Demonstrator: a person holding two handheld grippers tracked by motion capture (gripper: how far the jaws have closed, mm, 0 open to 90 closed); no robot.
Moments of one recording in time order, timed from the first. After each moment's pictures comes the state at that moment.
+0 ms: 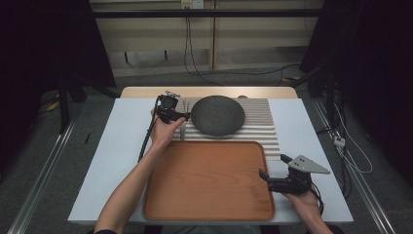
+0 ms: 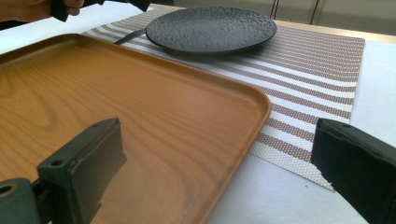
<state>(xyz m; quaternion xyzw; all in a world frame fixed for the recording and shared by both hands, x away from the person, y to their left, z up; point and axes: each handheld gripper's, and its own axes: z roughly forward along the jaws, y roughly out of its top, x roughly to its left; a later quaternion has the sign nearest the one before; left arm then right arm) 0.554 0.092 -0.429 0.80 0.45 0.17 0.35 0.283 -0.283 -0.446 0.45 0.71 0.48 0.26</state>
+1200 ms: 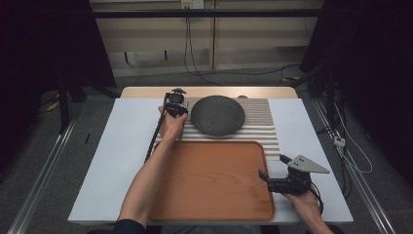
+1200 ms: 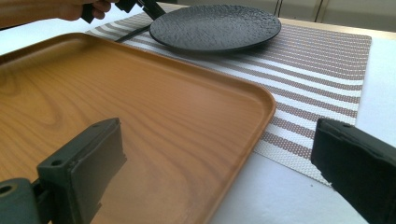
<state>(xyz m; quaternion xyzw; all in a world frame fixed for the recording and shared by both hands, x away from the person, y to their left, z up) 0.589 0.069 -0.445 0.80 0.51 0.14 0.27 0.283 -0.282 -0.446 0.45 0.71 0.48 0.25</state>
